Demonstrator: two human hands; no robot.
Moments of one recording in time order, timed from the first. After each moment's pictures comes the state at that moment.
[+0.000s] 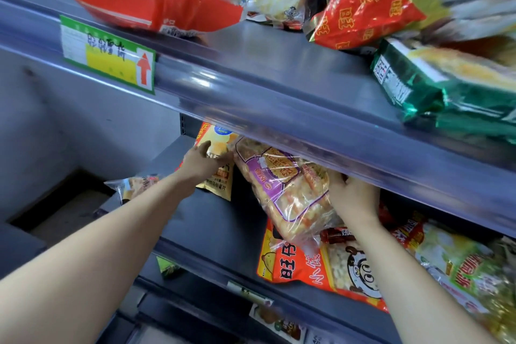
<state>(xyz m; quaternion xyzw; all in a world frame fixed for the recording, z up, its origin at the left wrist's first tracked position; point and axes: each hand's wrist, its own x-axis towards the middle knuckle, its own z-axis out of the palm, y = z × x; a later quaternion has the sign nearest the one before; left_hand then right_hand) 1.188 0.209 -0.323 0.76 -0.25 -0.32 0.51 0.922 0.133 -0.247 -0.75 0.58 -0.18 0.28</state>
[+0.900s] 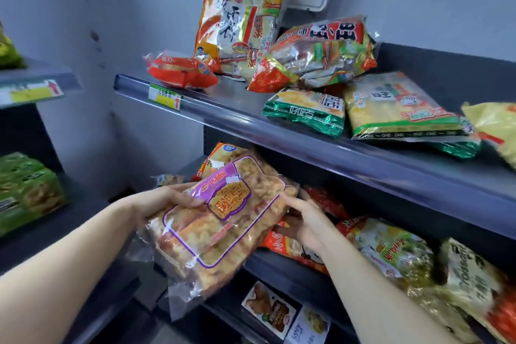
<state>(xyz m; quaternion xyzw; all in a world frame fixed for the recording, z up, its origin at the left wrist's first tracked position) 1.014 0.416 -0.197 0.57 -0.27 -0.57 0.53 0.814 0.209 -0.225 -0.52 0.33 -0.18 0.76</state>
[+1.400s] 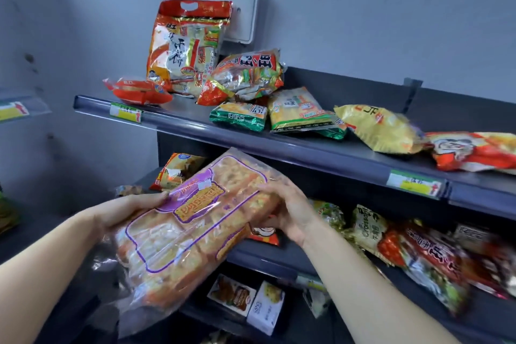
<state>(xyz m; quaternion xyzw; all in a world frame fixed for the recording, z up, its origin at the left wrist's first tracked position) 0.936 0.477 -0.161 0.58 -0.29 -0.56 0.52 0.685 0.307 -0.137 -0.55 0.25 -0.26 0.75</state>
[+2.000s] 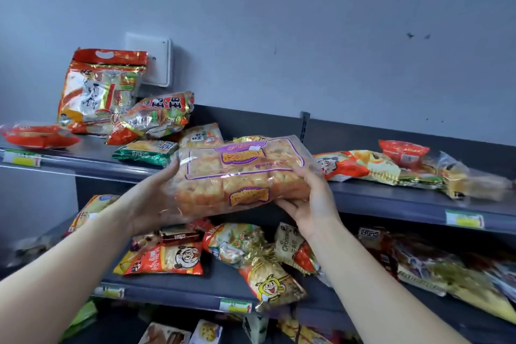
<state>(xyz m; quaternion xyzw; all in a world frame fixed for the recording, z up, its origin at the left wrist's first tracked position) 0.725 0.384 -0.047 0.47 -0.34 -0.52 0.63 0.485 0.284 -0.039 -0.38 0.28 -0.54 0.70</state>
